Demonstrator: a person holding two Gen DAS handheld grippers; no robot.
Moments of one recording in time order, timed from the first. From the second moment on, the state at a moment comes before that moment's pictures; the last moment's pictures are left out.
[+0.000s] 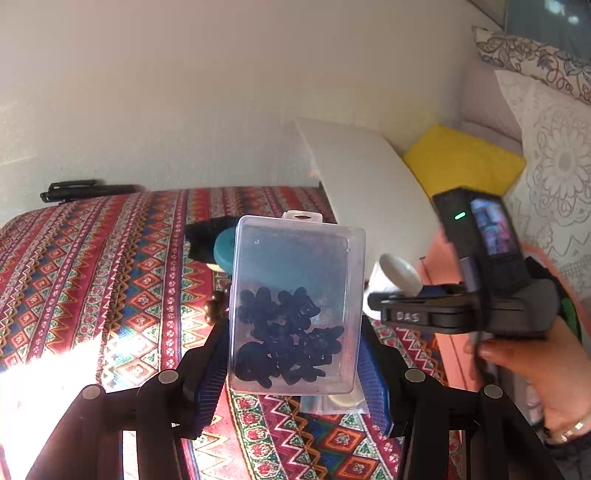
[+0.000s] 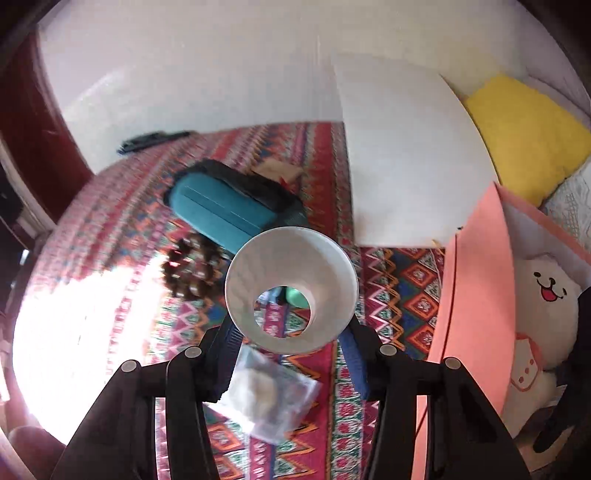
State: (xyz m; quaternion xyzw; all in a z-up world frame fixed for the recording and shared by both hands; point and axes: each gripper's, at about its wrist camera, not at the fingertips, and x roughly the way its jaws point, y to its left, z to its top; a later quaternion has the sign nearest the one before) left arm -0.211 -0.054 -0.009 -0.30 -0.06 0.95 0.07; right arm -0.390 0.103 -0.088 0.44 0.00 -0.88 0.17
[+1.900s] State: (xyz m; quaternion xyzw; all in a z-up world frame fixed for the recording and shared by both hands) left arm -0.205 0.055 0.027 -0.28 -0.02 0.95 0.12; right arm -0.183 0.343 0.115 0.14 -0.14 -0.98 0.01
